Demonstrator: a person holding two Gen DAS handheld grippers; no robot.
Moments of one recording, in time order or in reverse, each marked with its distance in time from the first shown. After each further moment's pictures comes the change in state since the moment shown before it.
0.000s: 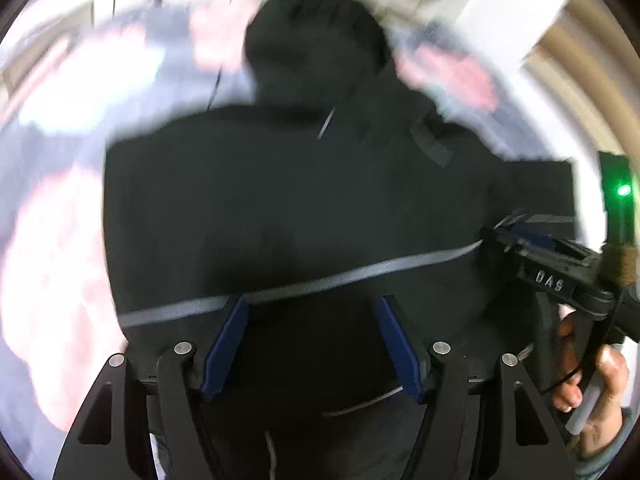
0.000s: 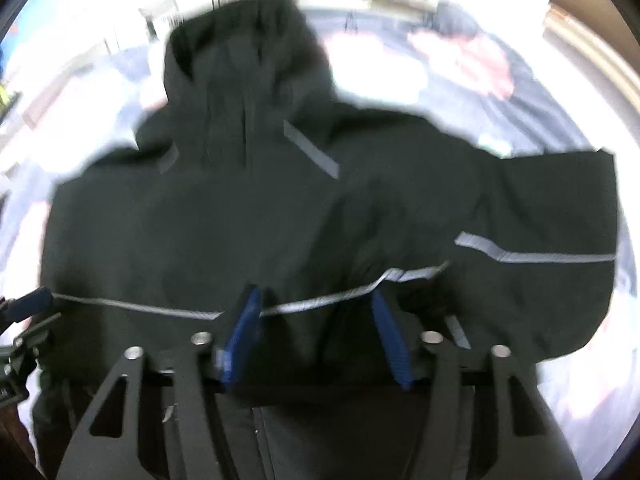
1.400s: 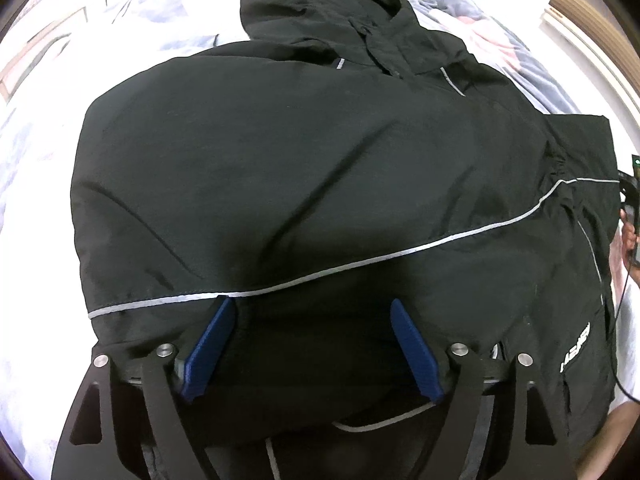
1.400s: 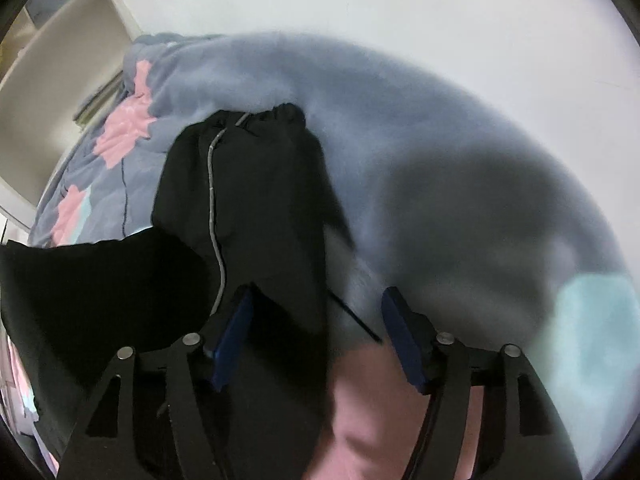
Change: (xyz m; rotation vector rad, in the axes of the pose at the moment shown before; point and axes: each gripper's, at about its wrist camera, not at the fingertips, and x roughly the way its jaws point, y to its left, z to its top) left arm 0.030 -0.012 -0.012 0.083 -0.020 0.102; right arm 0.054 -0.473 0.000 0.684 -0.059 -0.018
